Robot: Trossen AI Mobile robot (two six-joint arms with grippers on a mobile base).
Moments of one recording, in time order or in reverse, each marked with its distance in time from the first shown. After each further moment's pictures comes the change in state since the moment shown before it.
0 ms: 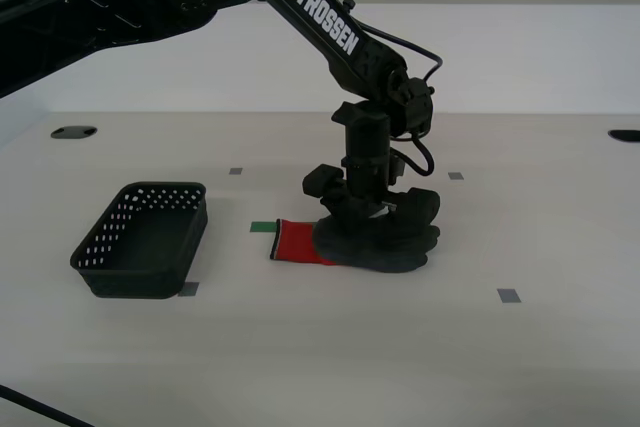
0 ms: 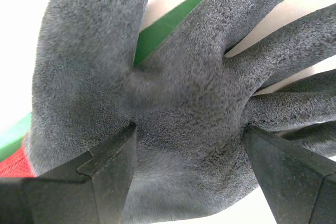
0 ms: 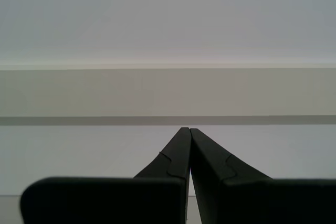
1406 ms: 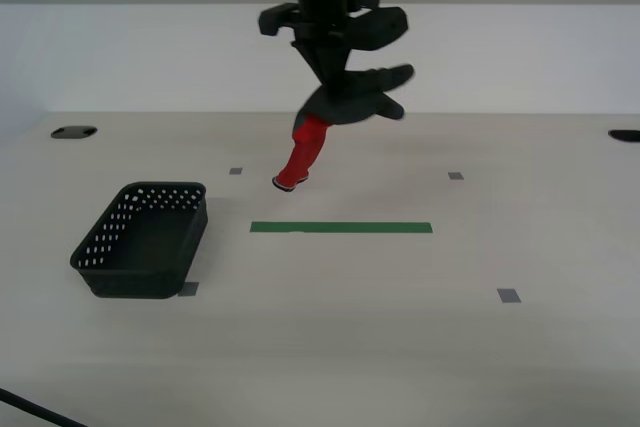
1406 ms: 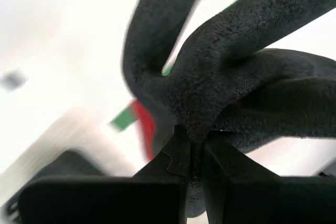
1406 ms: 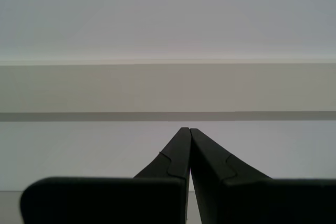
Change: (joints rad) arm 0 0.000 0.000 0.000 -0.018 0.000 0.000; arm 1 0.165 -0.489 -0.045 -0.349 -0.016 0.318
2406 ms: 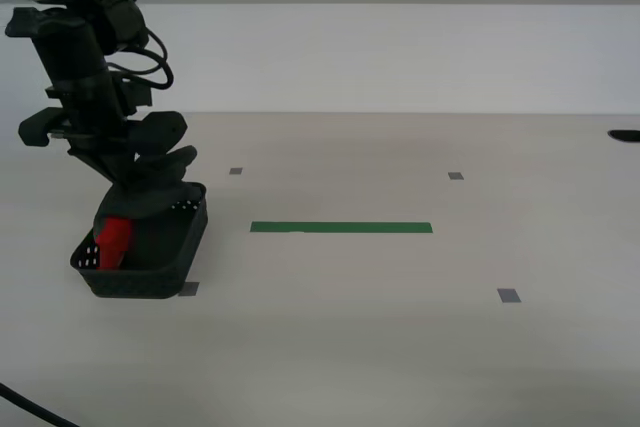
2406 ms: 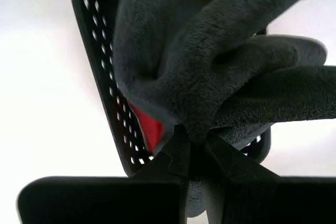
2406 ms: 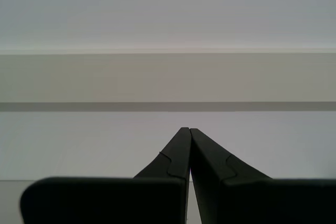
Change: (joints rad) arm 0 0.001 0.000 0.000 -0.037 0.000 0.000; arm 1 0.503 -0.422 -1.173 0.665 -0.034 -0.036
